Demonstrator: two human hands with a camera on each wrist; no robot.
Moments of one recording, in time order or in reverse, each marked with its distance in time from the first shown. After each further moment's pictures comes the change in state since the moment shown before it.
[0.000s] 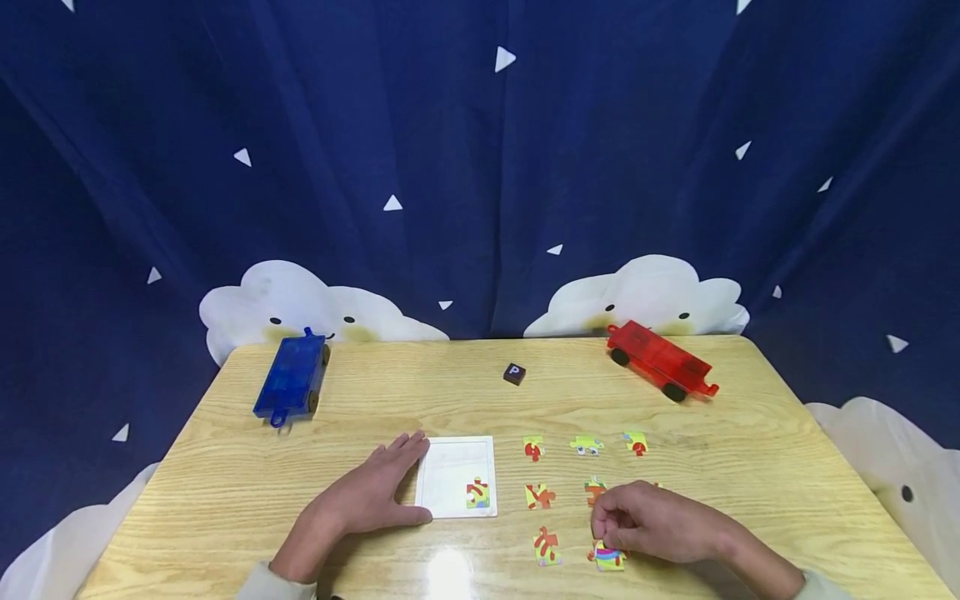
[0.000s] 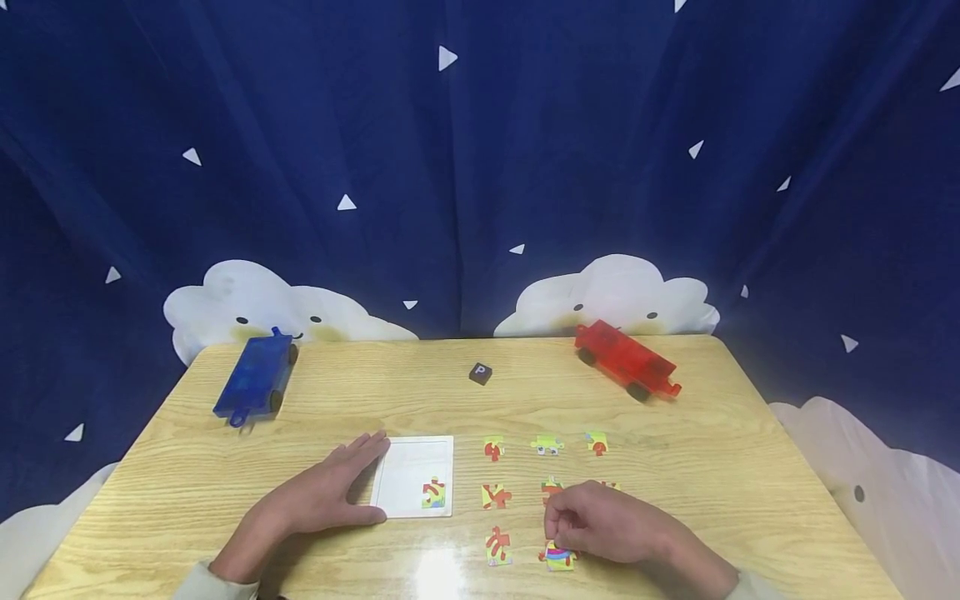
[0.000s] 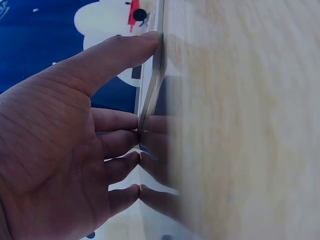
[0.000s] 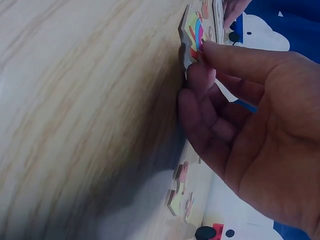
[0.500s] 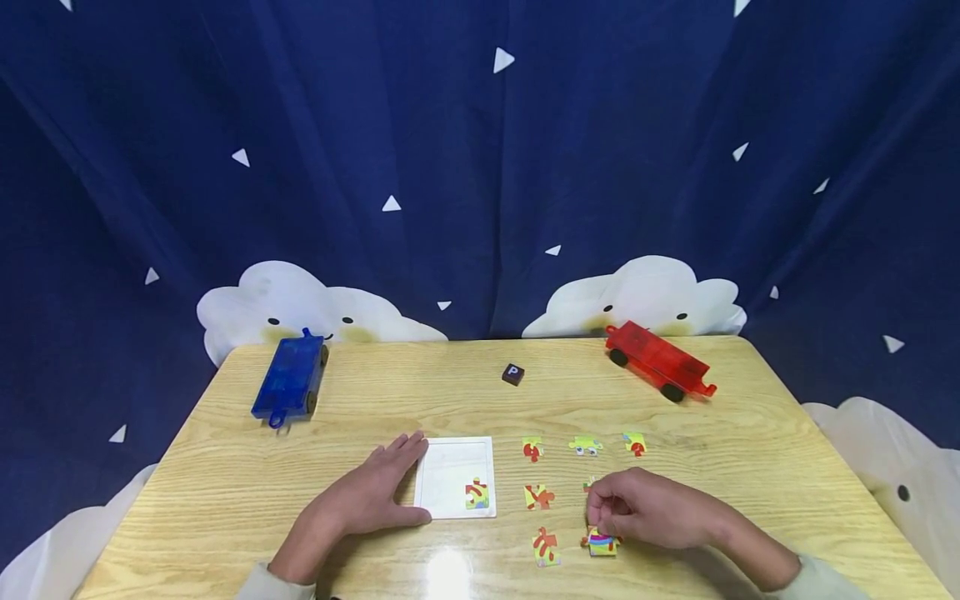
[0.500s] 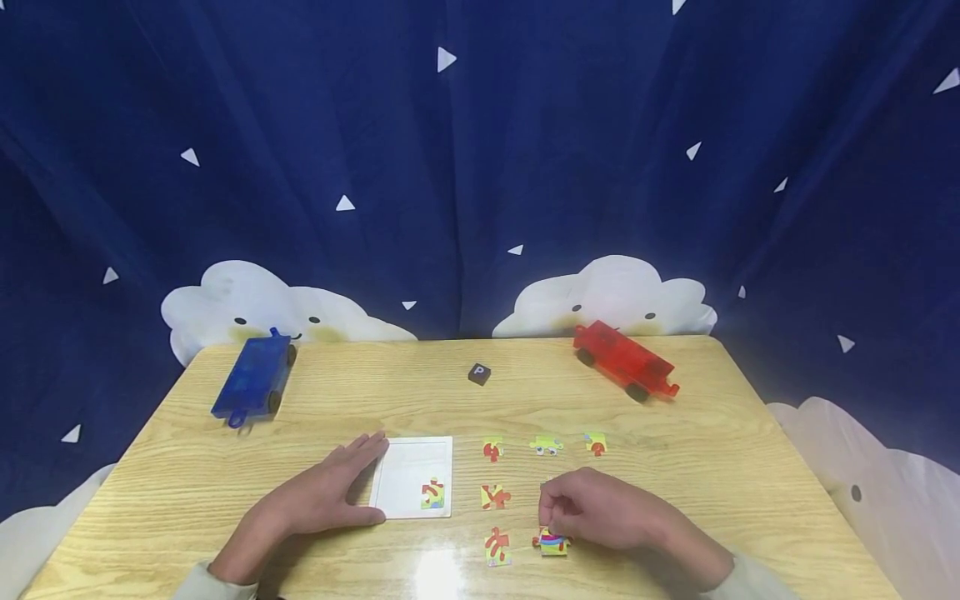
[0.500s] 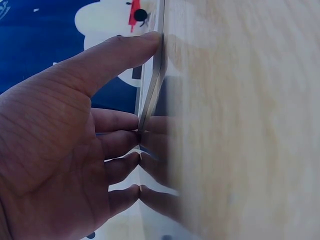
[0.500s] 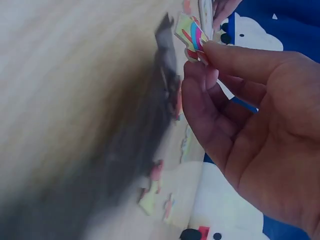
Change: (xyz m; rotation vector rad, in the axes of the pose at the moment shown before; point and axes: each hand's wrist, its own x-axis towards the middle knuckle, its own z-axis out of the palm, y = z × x) left_hand 0.000 0.001 0.000 -0.011 -0.005 -0.005; right_hand 0.008 -0.015 -0.010 -0.037 0.021 -0.020
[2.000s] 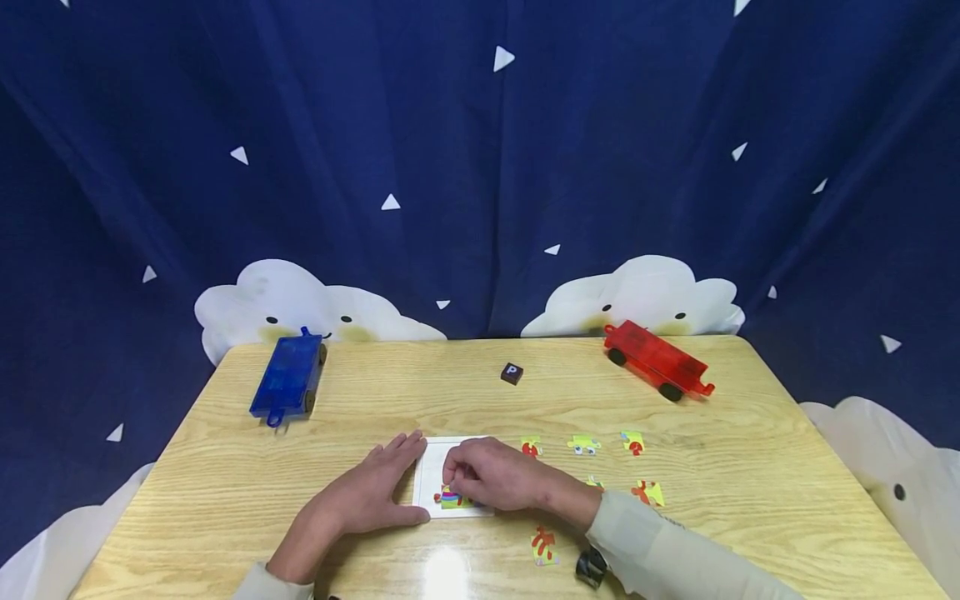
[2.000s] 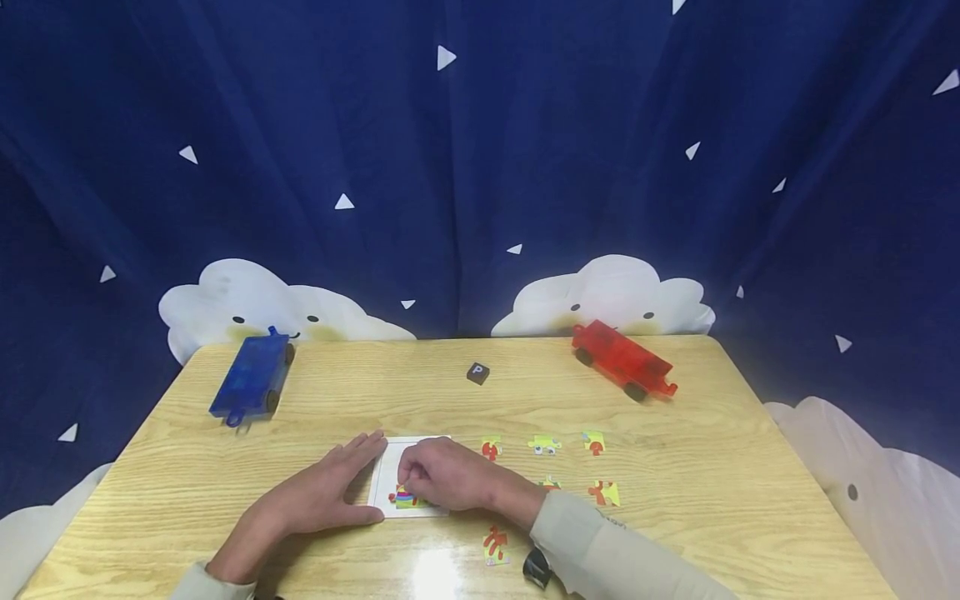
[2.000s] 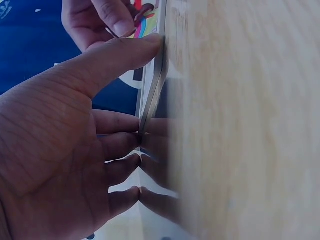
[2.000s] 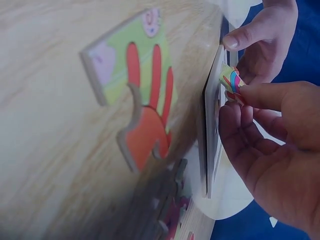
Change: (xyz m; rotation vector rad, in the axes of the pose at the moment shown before) left_hand -0.002 0.000 -0.001 0.027 0.034 0.062; right_hand 0.164 -0.041 0.059 -0.201 0.119 -0.194
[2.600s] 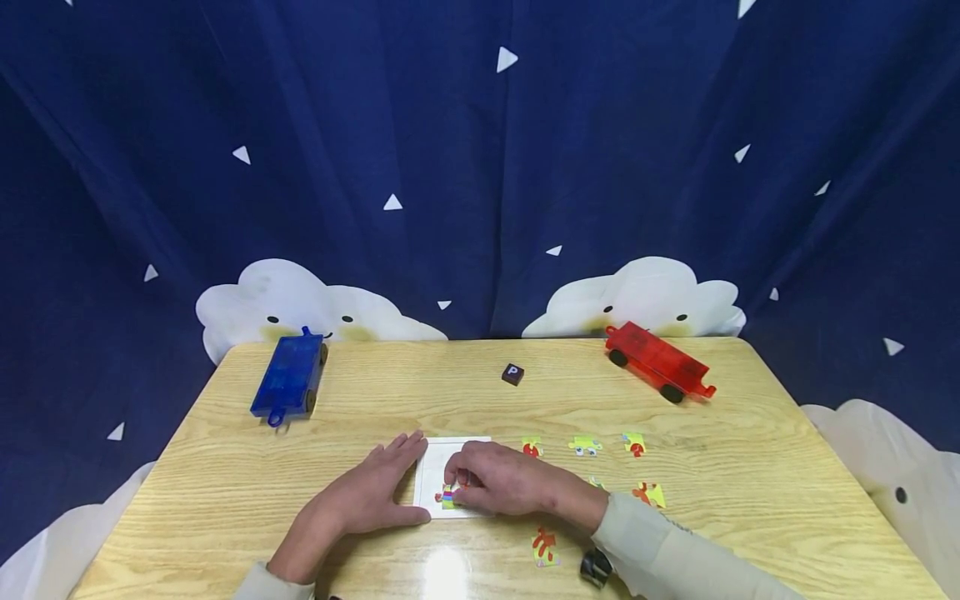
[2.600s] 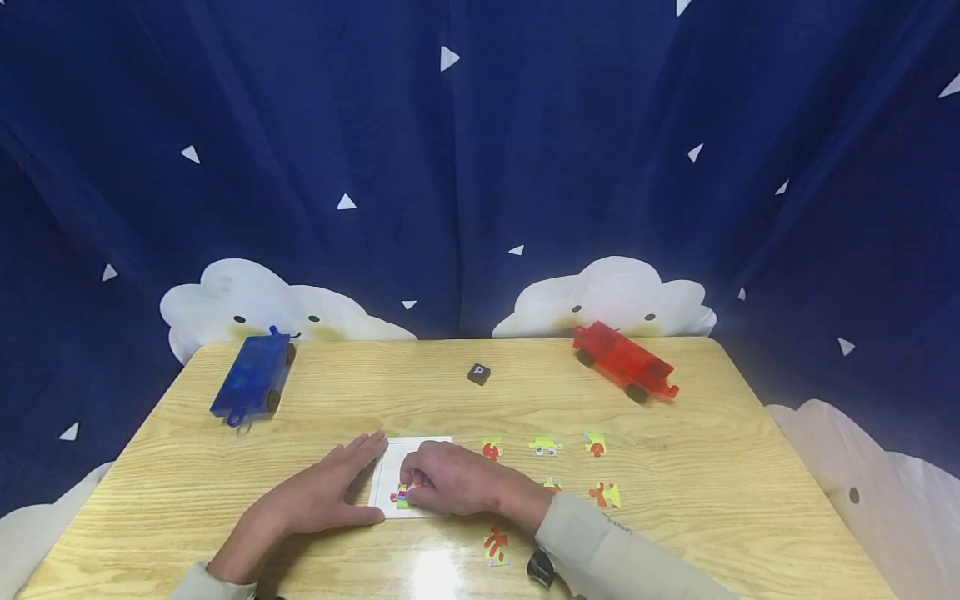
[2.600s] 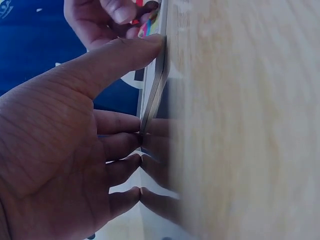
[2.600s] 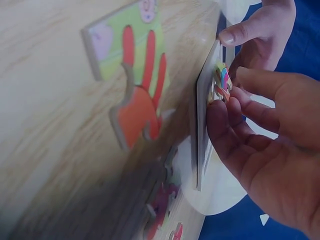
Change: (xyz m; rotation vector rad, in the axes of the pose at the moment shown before) left_hand 0.000 0.000 0.000 0.013 -0.006 -0.005; right_hand -0.006 -0.004 -0.004 -0.154 -0.083 0.049
